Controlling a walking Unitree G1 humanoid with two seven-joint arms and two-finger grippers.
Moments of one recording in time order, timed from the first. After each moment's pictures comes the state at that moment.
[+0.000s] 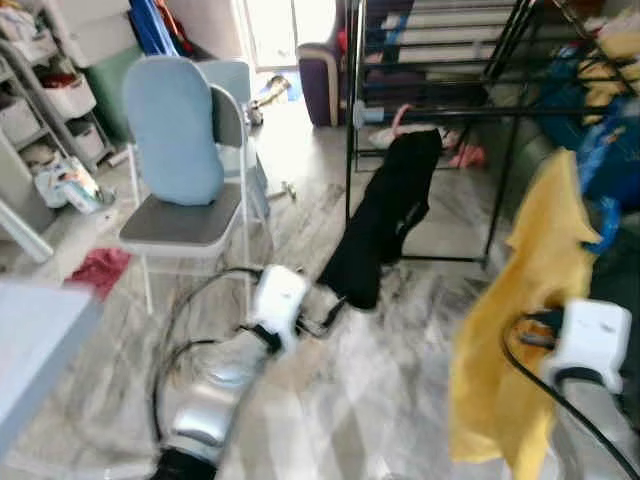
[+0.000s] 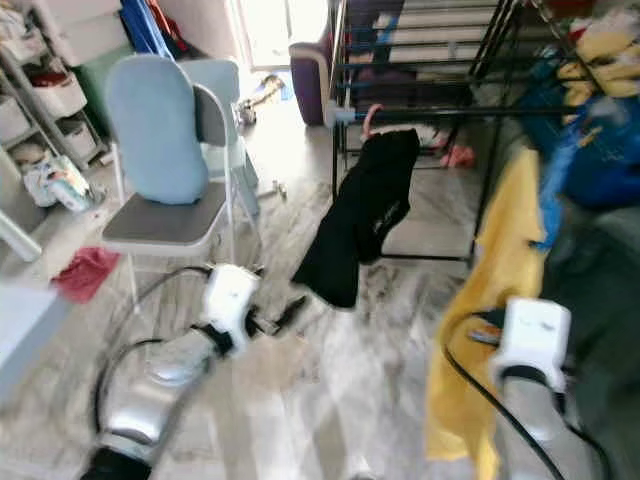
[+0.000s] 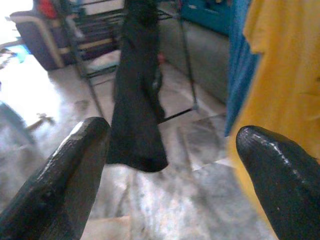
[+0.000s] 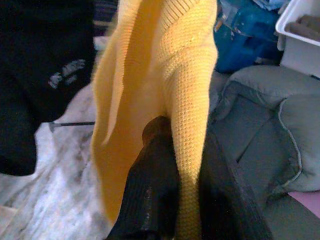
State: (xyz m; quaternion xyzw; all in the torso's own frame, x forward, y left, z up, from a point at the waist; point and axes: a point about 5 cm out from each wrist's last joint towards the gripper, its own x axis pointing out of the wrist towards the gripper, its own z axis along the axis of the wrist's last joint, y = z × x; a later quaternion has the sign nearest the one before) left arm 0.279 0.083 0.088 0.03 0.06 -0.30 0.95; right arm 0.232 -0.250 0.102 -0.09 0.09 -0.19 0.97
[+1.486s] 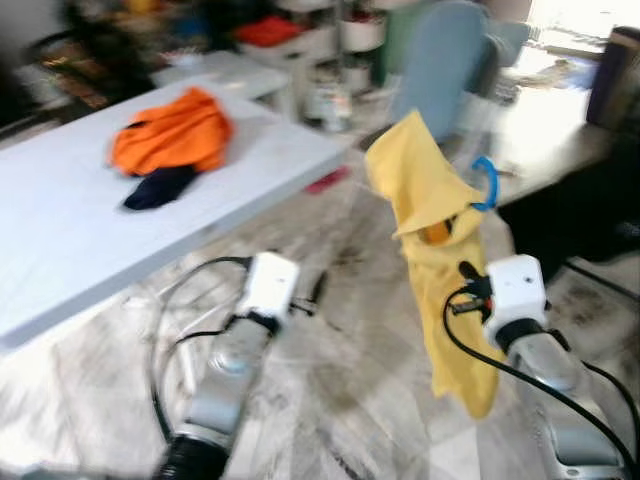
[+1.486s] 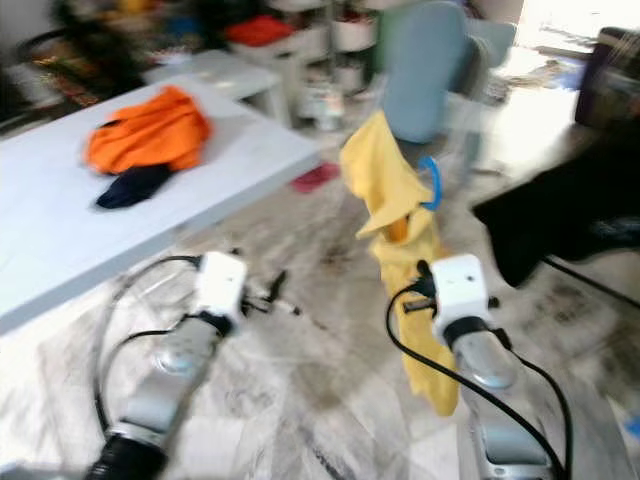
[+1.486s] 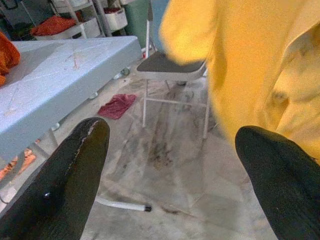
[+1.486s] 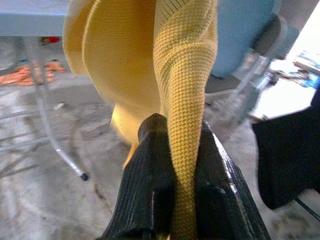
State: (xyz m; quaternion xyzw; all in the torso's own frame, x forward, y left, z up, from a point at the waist) left arm 0.294 0.080 0.096 0.07 0.02 -0.20 0.98; right arm 0.273 -0.202 0.116 -0.12 0.05 0.06 0.99
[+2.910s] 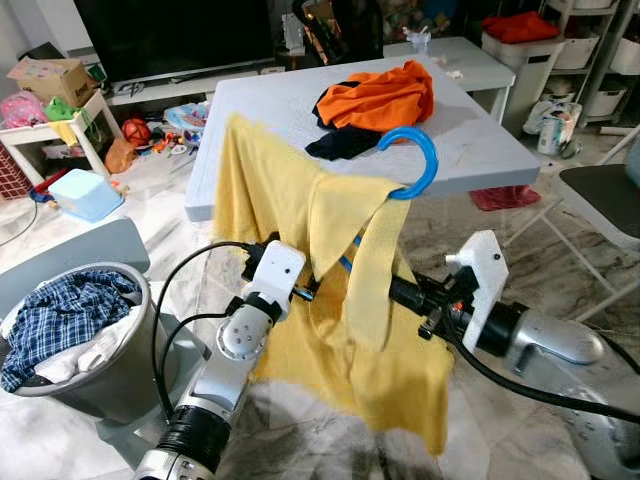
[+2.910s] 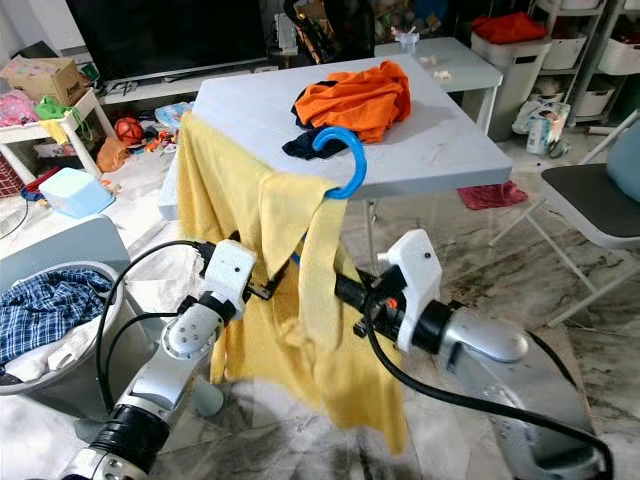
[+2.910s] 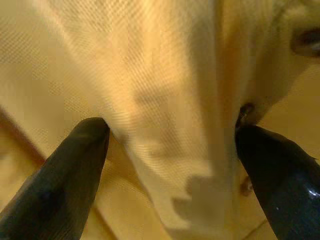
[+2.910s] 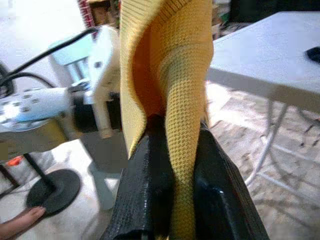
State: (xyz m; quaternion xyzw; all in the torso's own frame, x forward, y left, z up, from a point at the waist) left arm 0.315 0.085 0.096 0.14 -0.01 -0.19 0.97; right arm 0.242 -0.145 0.180 0.00 0.08 0.44 0.89
